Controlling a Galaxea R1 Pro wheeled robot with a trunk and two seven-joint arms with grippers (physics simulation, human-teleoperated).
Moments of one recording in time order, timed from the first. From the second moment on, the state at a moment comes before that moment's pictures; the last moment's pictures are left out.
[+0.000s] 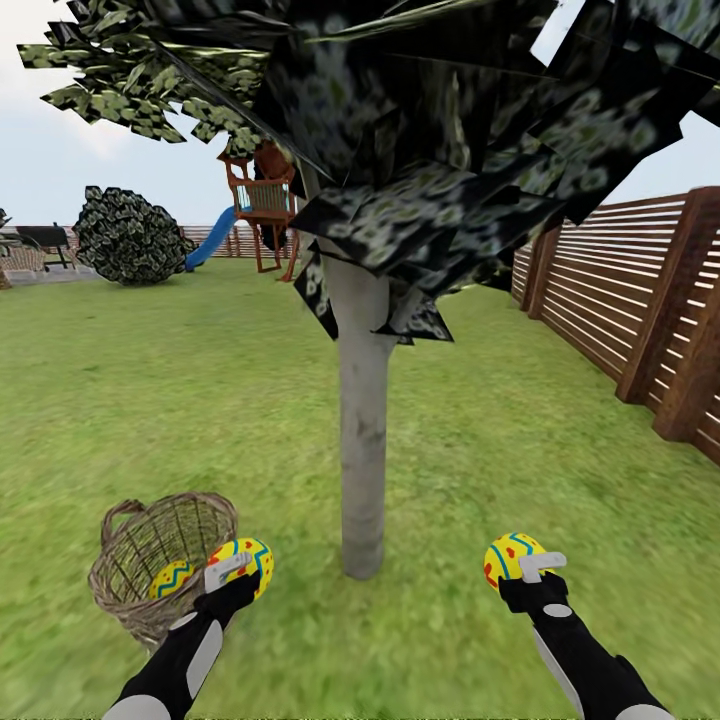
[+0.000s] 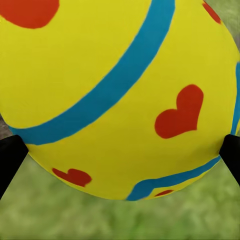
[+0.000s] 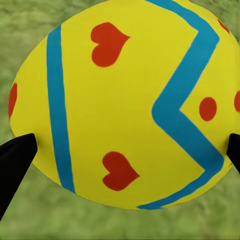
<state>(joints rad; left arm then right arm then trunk) -0.51 -0.05 0.31 -0.51 0.08 0.05 -0.01 -0.46 -0.15 0.11 -0.64 0.01 0.16 -0.13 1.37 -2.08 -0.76</state>
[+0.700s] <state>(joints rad) -0.51 -0.06 0.31 -0.51 0.07 0.04 -0.01 -0.46 -0.15 0.11 -0.64 0.01 0.16 -0.13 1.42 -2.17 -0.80</state>
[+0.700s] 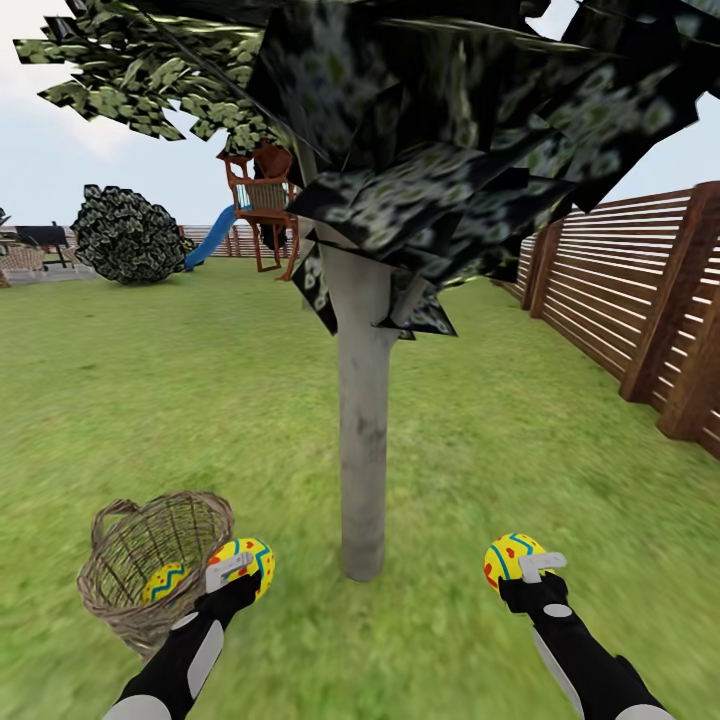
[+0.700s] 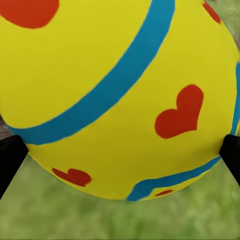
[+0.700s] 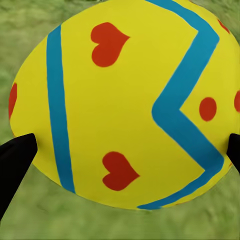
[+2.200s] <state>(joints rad) -0.51 -0.06 0.31 -0.51 0.07 0.05 -0.01 -0.46 -0.15 0.11 -0.64 0.01 0.16 -0.13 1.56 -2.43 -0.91</state>
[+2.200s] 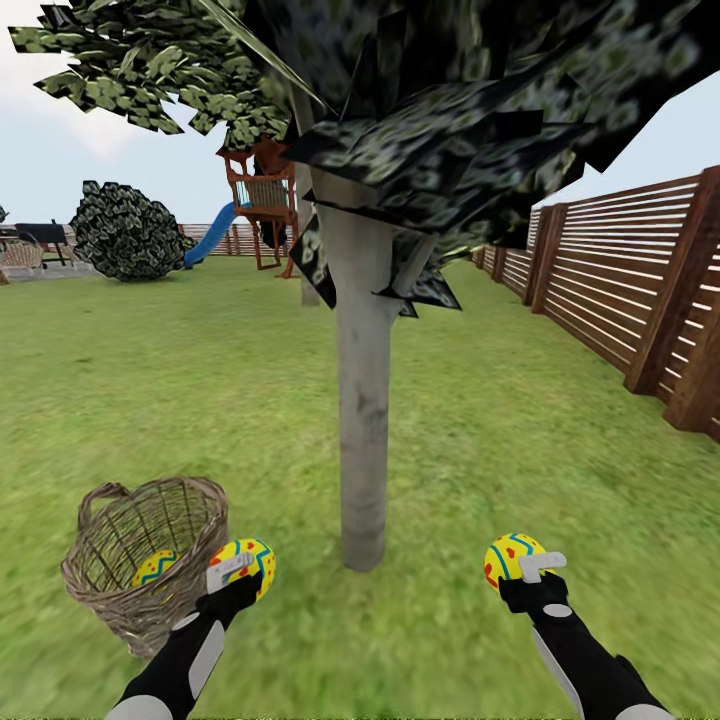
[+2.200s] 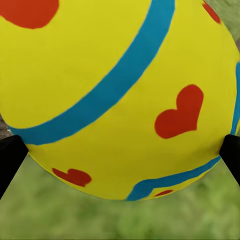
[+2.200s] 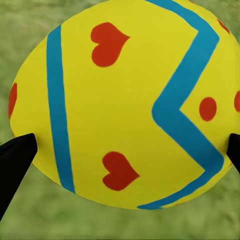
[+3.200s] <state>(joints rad) -0.51 -0.06 0.31 -0.48 0.08 0.05 -0.01 -0.46 -0.15 0.10 -0.63 0.01 0.16 -0.13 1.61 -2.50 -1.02</state>
